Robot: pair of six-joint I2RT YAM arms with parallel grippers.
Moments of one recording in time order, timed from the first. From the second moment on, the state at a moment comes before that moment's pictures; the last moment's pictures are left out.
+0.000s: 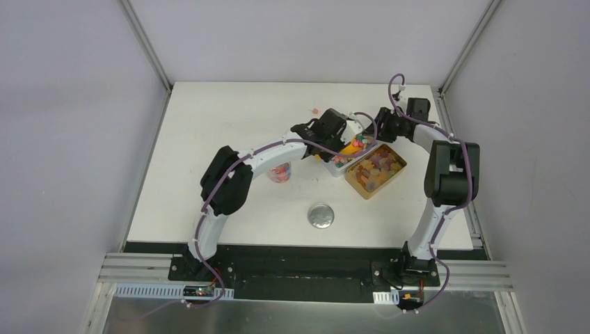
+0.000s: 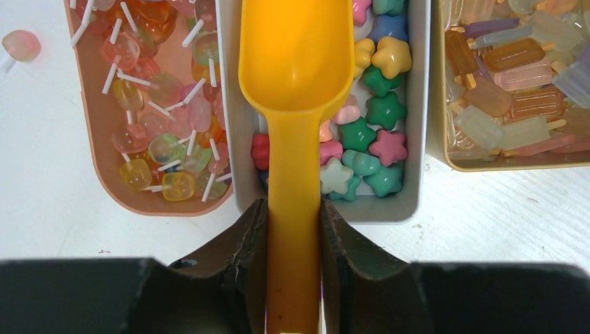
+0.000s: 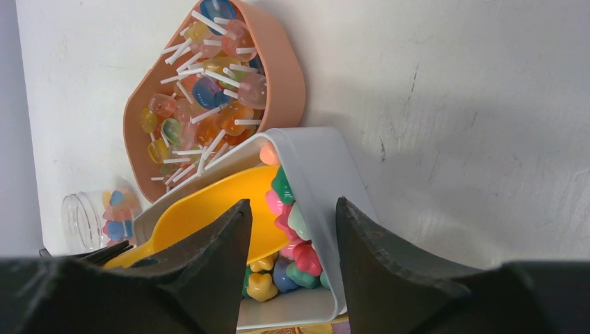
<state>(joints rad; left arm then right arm) -0.84 2.13 1.77 -0.49 -0.01 0.20 -0.05 1.96 1.31 -0.19 -0.63 0.26</state>
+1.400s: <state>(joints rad) -0.84 1.97 1.42 -0.15 -0.03 0.15 -0.05 1.97 1.36 -0.20 -0.69 0.29</state>
